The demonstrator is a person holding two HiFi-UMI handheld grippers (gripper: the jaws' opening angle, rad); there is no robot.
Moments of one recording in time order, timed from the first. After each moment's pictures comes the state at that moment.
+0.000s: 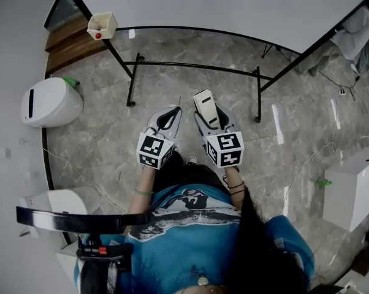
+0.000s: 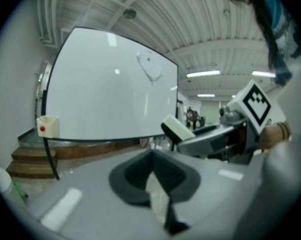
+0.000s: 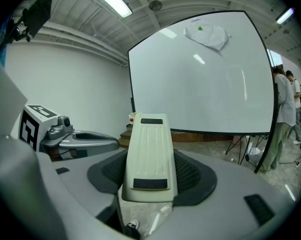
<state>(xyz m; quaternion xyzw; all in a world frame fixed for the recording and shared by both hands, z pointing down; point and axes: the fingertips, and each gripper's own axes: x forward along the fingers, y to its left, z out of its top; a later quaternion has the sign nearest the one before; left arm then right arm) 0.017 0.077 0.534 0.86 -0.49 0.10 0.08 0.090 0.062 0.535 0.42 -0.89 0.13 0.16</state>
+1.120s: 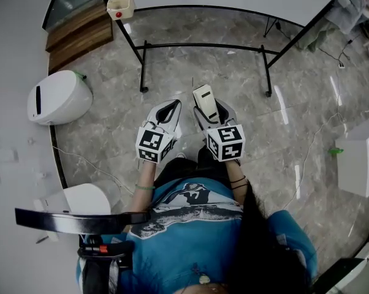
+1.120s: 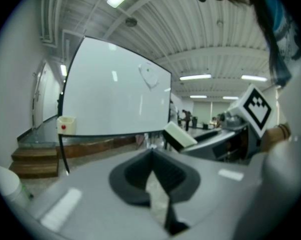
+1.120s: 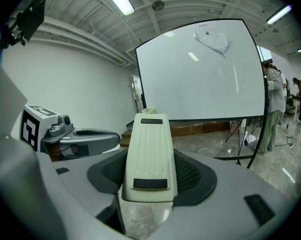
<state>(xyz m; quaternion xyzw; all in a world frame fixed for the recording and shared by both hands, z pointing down) -0.121 0.220 0.526 0.88 -0.46 0.10 0.08 -0.047 0.216 0.541 0.45 -0.86 0.17 0.15</state>
